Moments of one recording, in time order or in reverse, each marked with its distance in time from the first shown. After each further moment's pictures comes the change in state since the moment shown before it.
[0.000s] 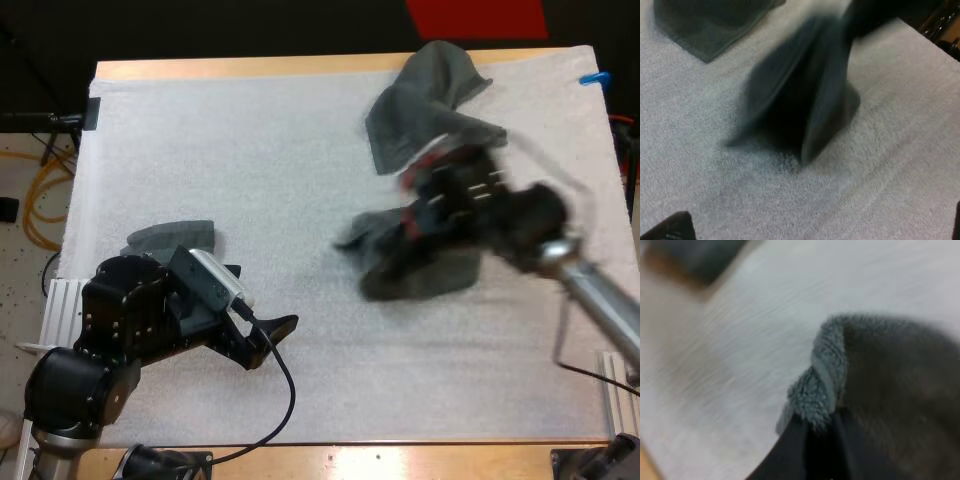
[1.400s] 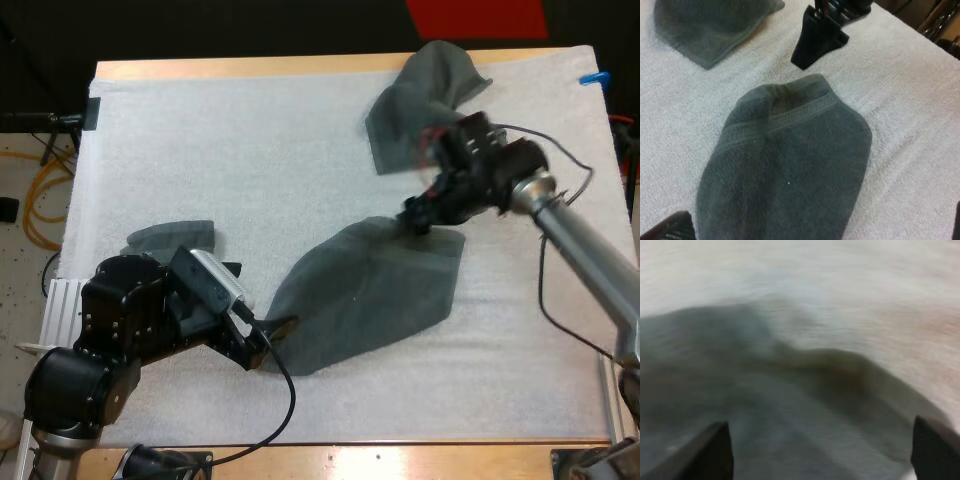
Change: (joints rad) left arm 0.000 0.000 0.000 -0.008 0.001 0.024; right arm -0.254 0.266 -0.076 0.036 0.166 0.150
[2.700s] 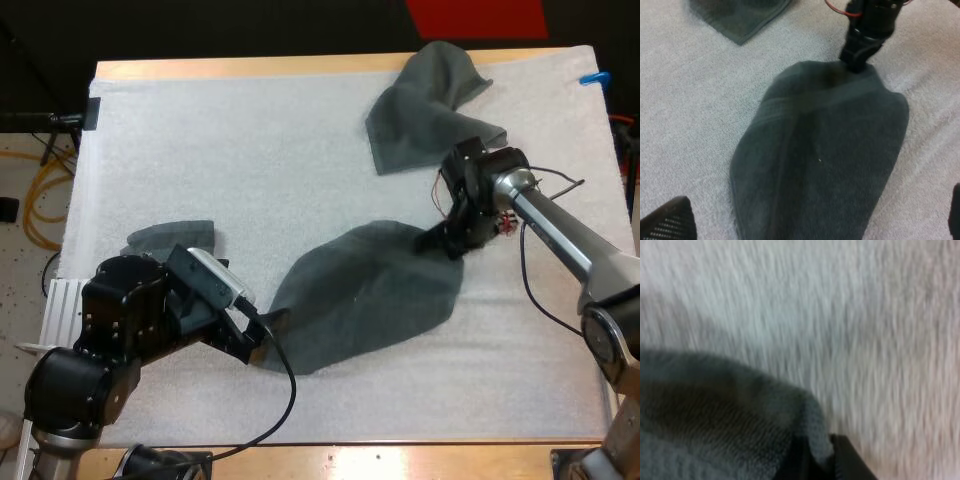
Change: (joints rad) left arm 0.000 0.003 0.000 0.007 -0.100 0.003; right arm -0.061 0.205 0.037 0.104 0.090 0.015
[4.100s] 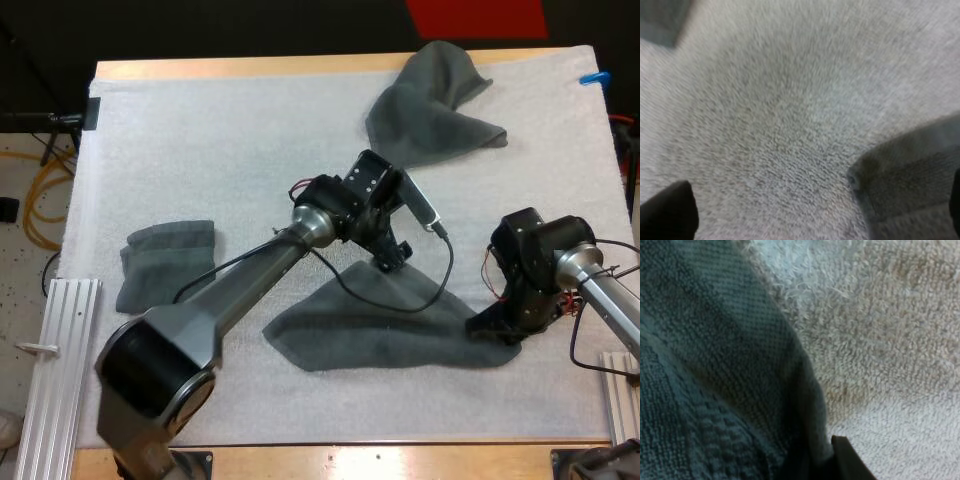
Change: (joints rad) left arm -0.383 1.145 -0.505 -0.222 -0.431 0.135; right arm 0.000 -0.470 0.442 0.176 0.025 -0.003
